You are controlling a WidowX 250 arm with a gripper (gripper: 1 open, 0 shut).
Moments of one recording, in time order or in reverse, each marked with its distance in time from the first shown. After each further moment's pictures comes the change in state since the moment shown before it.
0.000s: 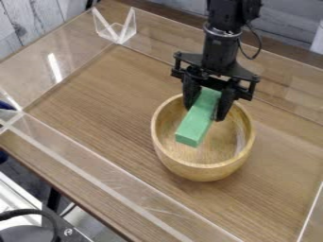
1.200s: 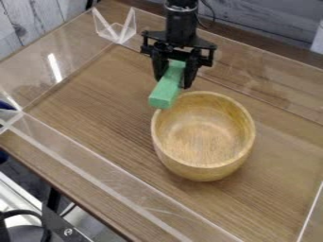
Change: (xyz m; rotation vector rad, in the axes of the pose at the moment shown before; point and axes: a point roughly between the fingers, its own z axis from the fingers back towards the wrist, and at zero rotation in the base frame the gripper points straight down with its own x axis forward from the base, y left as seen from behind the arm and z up) arm 0.052 0.063 -0.002 -0.034 -0.085 0.115
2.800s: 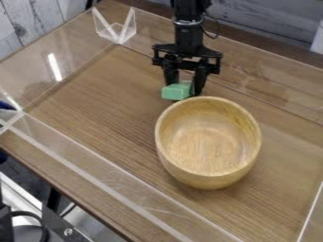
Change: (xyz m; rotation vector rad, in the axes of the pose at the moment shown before) arm 0.023 -0.016 -0.026 -0.086 0.010 0.004
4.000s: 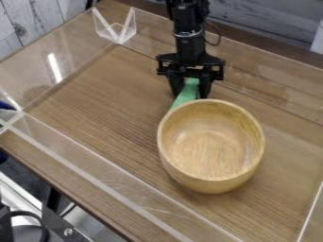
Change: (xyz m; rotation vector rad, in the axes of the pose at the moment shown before) arm 0.001 -0.007 -0.010 -0.085 -0.078 -0.022
